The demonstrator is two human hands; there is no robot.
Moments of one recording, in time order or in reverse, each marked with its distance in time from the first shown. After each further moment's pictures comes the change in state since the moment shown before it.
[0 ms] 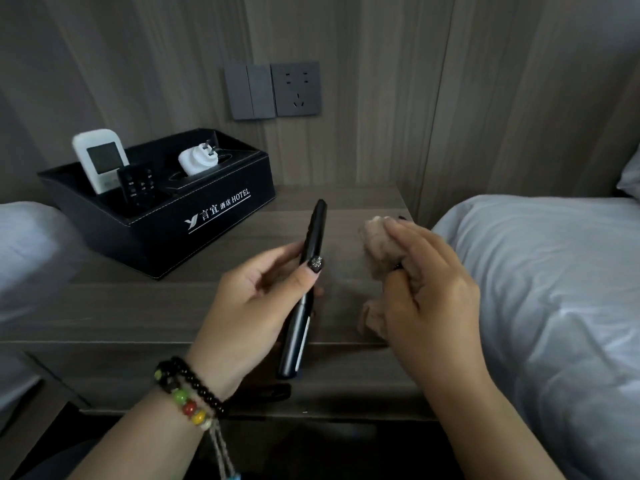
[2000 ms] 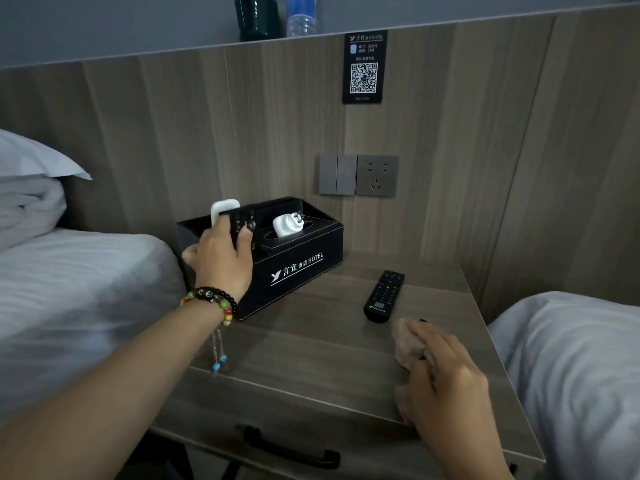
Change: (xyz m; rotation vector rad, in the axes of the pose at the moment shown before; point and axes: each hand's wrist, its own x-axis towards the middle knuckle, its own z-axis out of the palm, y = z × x) left_hand 0.106 0.005 -0.138 0.872 0.836 0.379; right_hand -0.002 0.013 0.042 -0.018 -0.101 -0.033
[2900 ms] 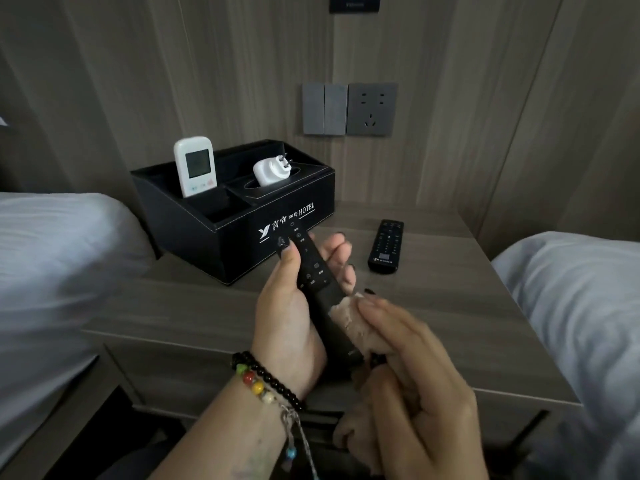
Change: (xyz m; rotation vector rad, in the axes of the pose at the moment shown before) left_hand -0.110 0.074 -0.008 -1.732 -0.444 -1.004; right_hand -0.049 -0.075 0.007 0.371 -0.095 -0.113
